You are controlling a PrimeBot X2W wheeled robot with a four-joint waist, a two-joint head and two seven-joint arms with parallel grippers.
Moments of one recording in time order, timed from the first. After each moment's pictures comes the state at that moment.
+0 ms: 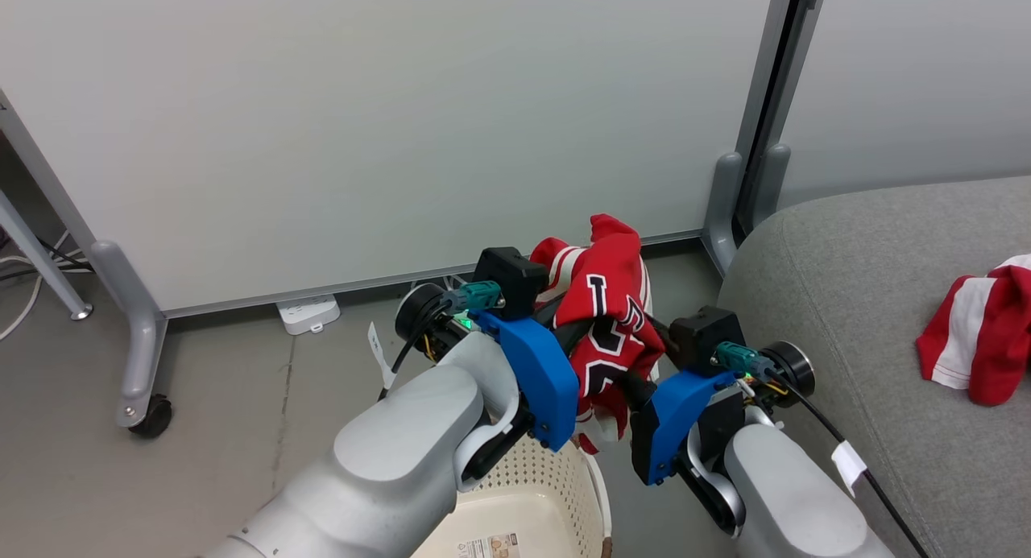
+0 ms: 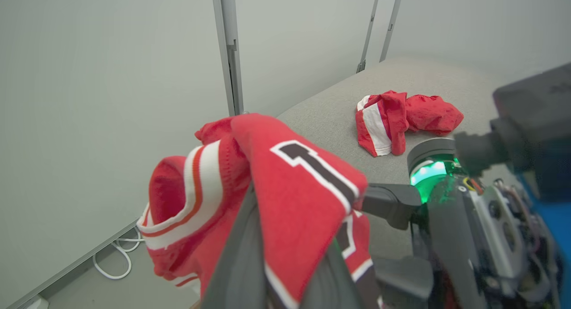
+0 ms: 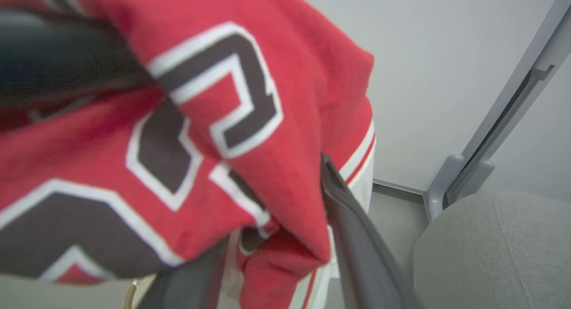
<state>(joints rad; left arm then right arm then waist) -0.88 0.05 -1.12 0.70 -0.88 -0.06 -0.10 -0.48 -0.06 0.39 0.61 0.14 0.13 -0.02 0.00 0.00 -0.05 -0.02</state>
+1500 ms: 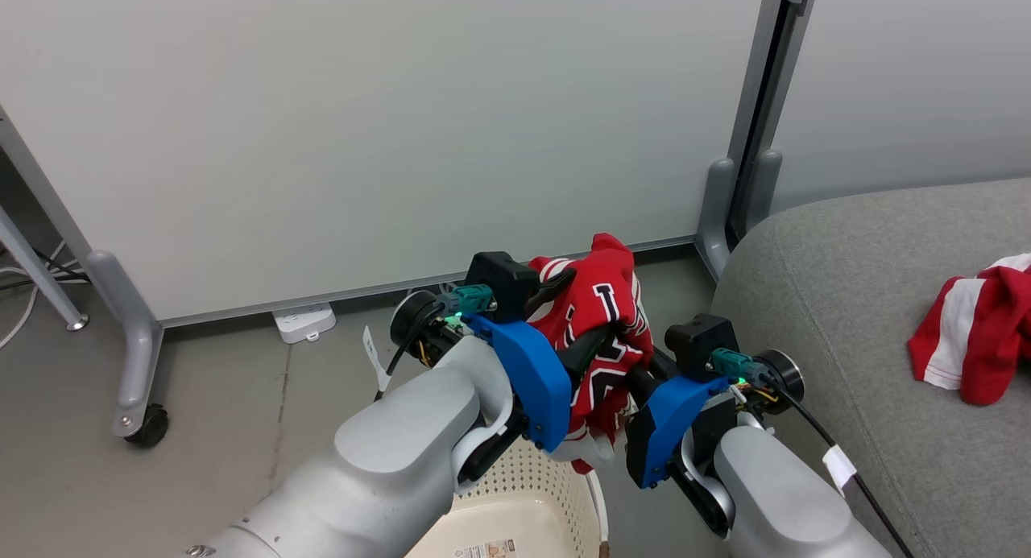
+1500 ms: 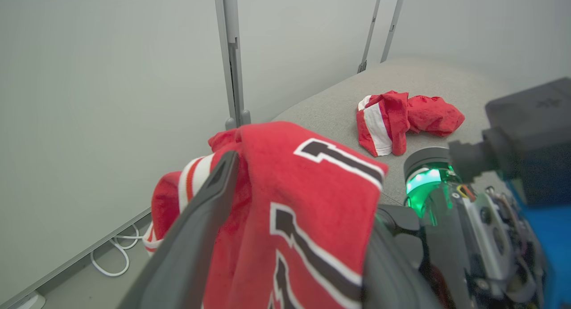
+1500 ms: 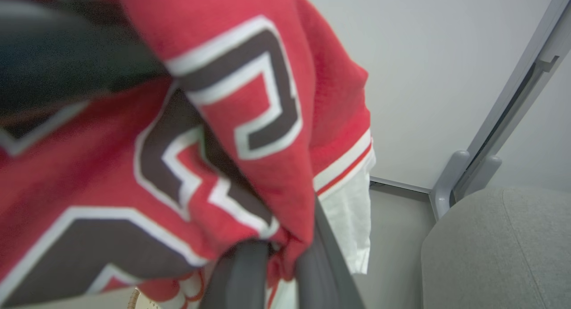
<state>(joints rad) -0.92 0.05 -1.23 0.77 -1.01 -0.04 -0.17 -0.56 -0.05 0.47 0.80 0.23 0.13 -0.15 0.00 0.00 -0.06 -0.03</state>
